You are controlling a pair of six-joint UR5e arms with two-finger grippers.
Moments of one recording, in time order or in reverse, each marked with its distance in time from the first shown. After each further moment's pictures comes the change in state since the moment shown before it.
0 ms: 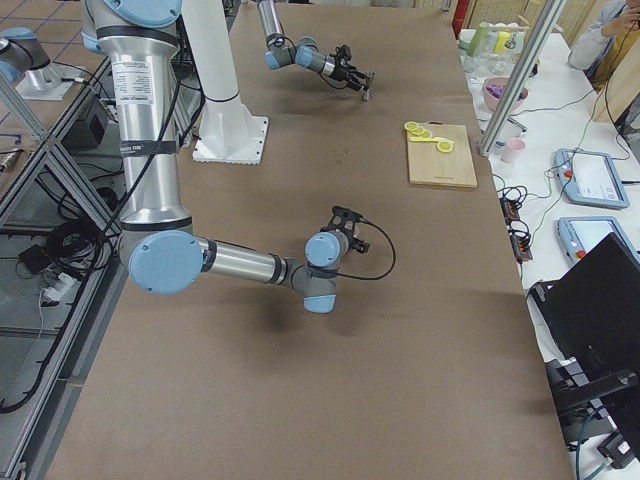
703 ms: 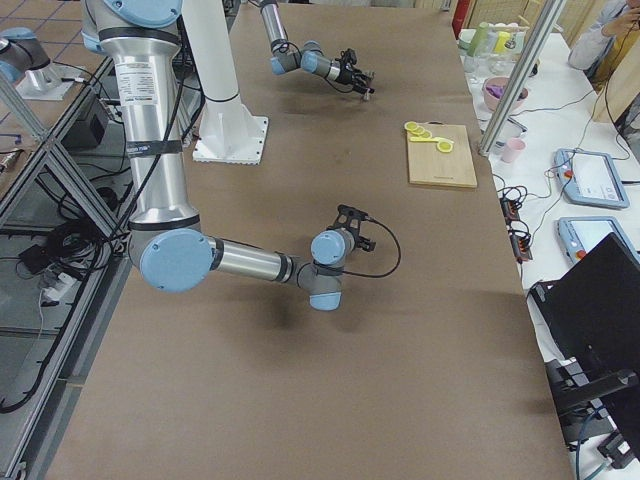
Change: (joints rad) left arm -0.029 -0.053 0.075 -0.002 -0.001 0.001; right arm 0.000 0.040 -0.032 0.000 -0.027 -0.004
